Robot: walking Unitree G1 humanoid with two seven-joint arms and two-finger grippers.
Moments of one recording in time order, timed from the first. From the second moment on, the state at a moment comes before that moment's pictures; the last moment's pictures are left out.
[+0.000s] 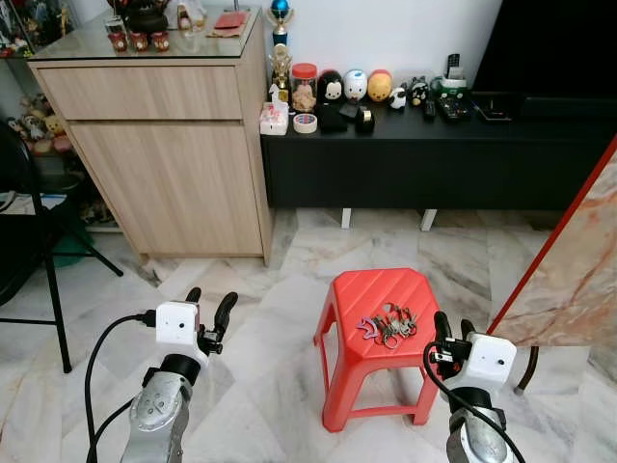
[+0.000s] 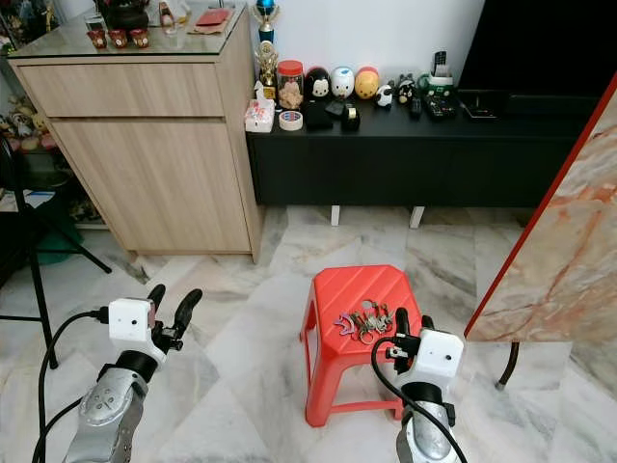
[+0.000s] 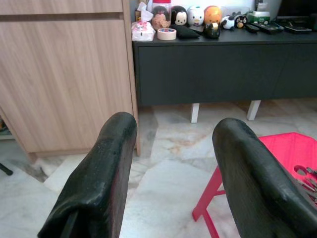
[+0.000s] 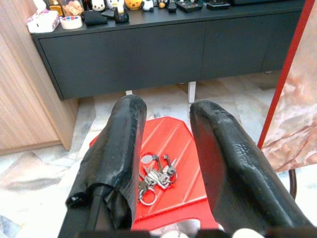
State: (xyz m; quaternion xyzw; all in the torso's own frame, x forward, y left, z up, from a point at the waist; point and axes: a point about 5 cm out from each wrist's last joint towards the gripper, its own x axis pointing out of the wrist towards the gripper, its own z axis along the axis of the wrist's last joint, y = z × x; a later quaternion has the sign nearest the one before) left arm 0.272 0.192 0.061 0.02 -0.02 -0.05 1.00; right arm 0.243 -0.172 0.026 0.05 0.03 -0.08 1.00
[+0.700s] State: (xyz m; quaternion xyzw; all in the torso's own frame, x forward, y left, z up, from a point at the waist) left arm 0.274 0.177 0.064 0.01 -0.02 -0.08 1.00; right arm 0.245 -0.178 0.023 0.08 0.06 -0.10 0.99
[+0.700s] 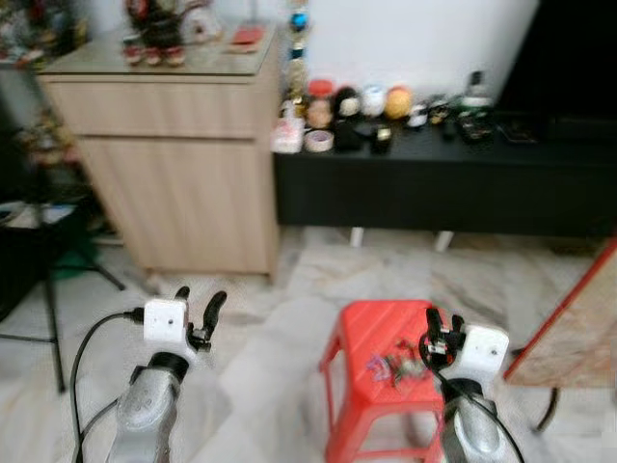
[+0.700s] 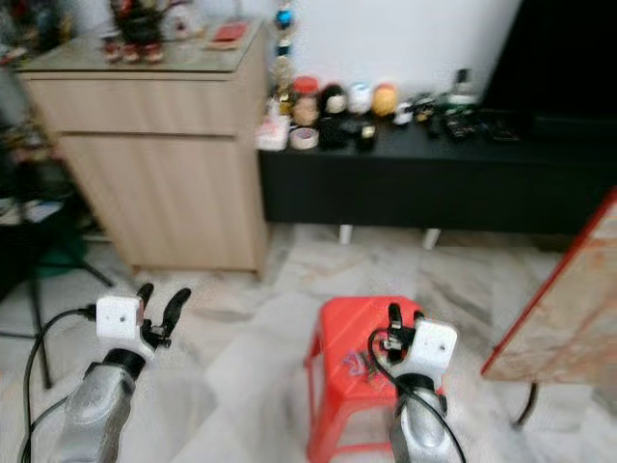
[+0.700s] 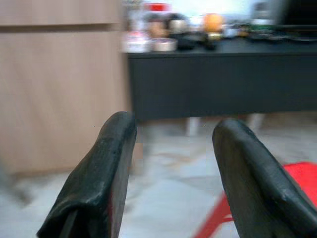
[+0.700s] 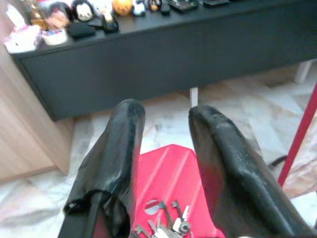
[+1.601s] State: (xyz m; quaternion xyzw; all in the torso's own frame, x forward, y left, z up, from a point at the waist) left arm 0.271 0.187 0.066 0.01 -0.01 -0.07 1.00; right arm 0.254 -0.168 0.030 0.07 0.05 -0.08 0.99
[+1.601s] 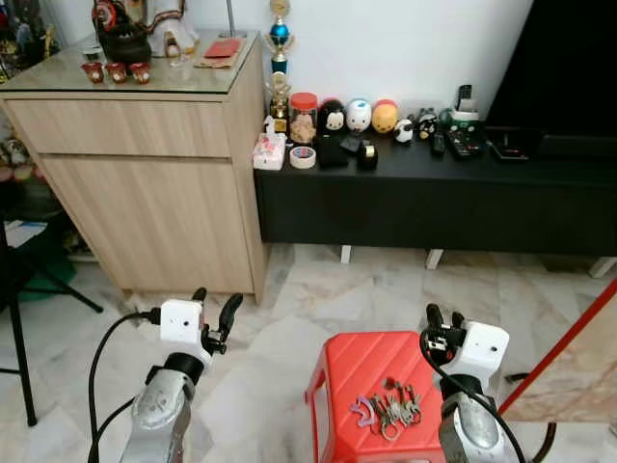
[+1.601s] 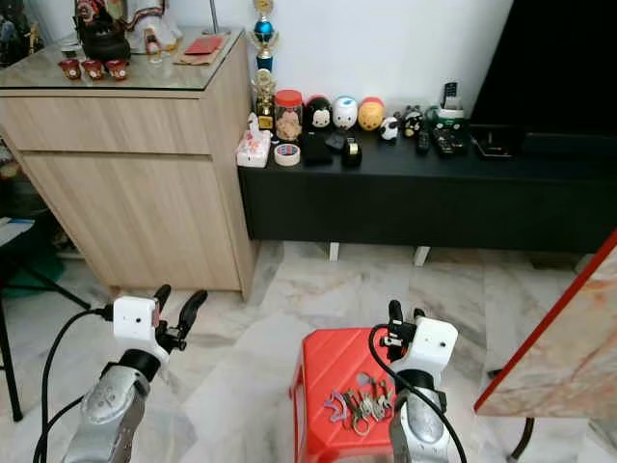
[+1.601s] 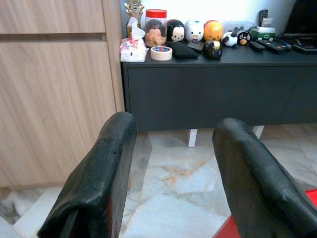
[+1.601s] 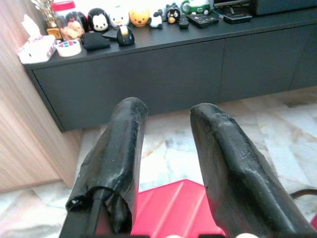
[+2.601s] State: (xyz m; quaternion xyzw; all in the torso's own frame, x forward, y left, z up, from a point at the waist) left arm 0.269 0.188 0.064 0.02 -0.01 -0.06 1.00; right arm 0.257 -0.169 0.031 0.06 0.05 -0.09 0.99
